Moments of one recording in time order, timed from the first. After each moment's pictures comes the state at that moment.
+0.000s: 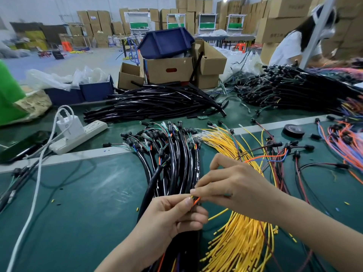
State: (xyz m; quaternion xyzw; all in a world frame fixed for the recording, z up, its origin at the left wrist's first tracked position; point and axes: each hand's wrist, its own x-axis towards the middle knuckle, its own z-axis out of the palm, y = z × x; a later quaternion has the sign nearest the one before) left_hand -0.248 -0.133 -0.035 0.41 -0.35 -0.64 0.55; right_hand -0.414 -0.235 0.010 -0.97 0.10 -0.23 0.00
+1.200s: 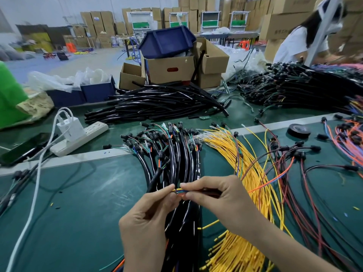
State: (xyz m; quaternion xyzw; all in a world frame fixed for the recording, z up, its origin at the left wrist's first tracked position) left_hand -0.259 -0.133 -0.050 0.53 -0.33 -0.22 0.75; right_hand -0.389 -0.216 -0.020 -0.76 0.25 -0.37 0.48
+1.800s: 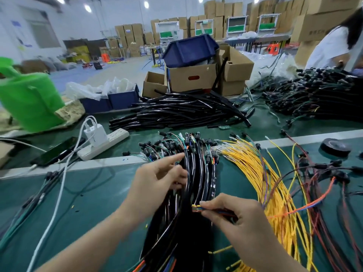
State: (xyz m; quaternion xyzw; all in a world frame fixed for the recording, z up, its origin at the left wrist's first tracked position) left_hand -0.202 -0.182 0.004 0.61 -0.48 -0.30 0.56; right_hand -0.392 -0.225 -0.040 -0.79 0.27 -0.40 0.37
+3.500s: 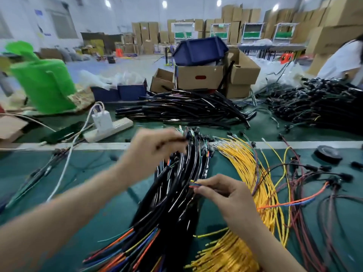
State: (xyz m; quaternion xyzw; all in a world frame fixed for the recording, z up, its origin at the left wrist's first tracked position) left_hand -0.202 -0.189 0.038 0.56 -0.70 0.01 0.44; right_hand -0.401 -0.246 -0.045 -0.72 0.25 -0.38 0.52
